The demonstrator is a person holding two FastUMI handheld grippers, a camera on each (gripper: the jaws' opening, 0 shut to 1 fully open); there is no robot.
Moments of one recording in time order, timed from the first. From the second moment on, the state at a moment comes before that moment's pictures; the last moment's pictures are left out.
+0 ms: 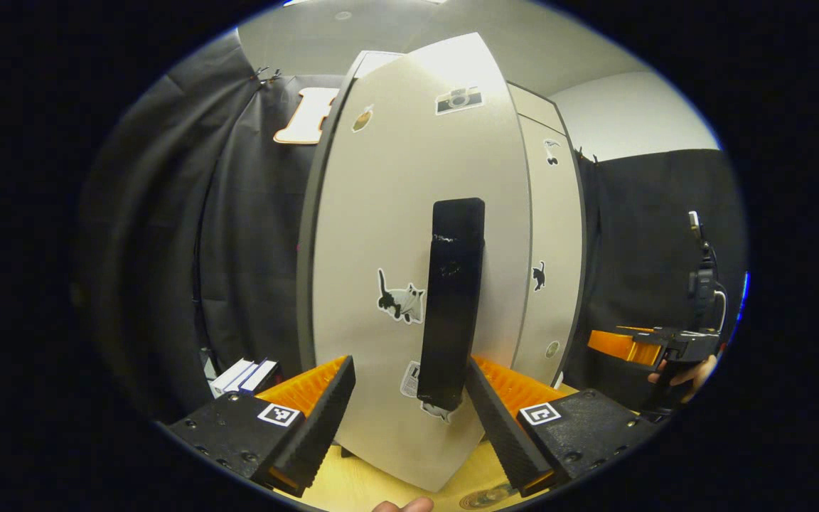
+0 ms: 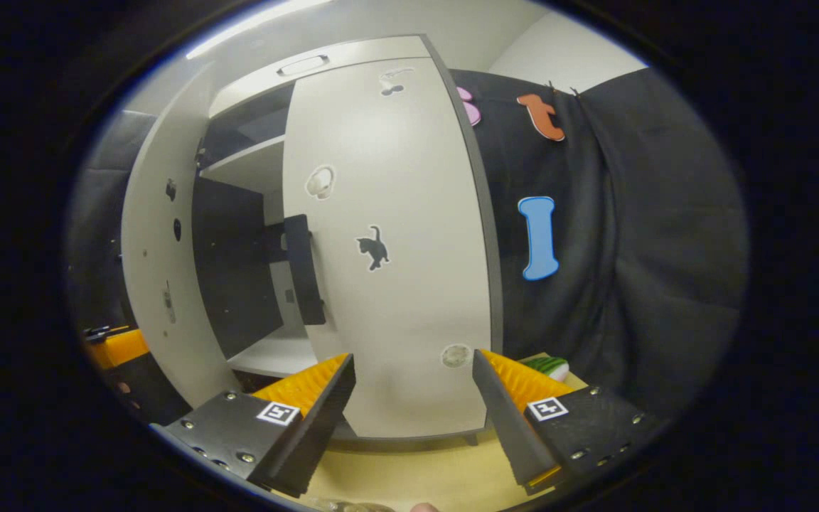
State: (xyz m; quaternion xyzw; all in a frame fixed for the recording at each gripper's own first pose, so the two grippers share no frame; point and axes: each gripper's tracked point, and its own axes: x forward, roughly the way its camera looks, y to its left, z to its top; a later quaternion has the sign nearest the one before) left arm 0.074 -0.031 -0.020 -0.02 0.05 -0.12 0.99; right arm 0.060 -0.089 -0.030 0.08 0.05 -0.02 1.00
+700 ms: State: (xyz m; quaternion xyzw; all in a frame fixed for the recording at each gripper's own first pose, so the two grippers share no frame) left arm 0.171 -0.102 -0.032 -0.01 0.04 -0.11 0.99; right arm 0.047 -0.119 -0.070 0.07 0.10 -0.03 0.99
